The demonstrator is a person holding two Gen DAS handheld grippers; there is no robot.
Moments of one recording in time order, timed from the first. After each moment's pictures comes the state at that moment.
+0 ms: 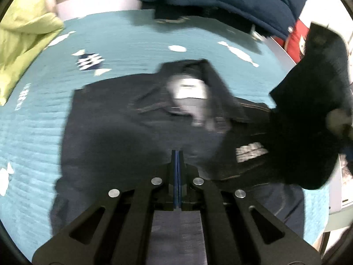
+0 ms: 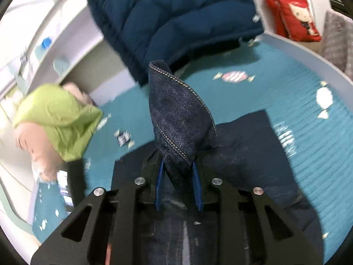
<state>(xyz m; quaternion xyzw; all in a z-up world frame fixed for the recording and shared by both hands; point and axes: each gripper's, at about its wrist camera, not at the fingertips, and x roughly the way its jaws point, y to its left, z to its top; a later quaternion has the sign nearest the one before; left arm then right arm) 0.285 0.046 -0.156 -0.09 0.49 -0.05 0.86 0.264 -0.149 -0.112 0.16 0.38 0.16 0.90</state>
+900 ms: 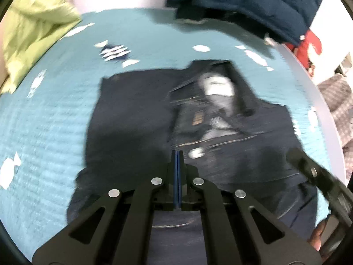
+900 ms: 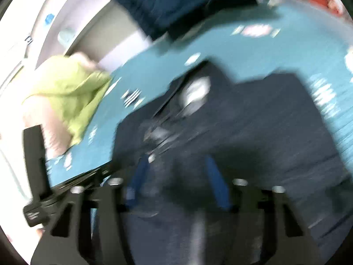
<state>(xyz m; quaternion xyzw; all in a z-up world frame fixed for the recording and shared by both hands) 0.273 0.074 -0.159 -0.10 0.49 -0.04 0.86 0.273 -0.162 -0.161 0.16 0.41 0.20 0.87</state>
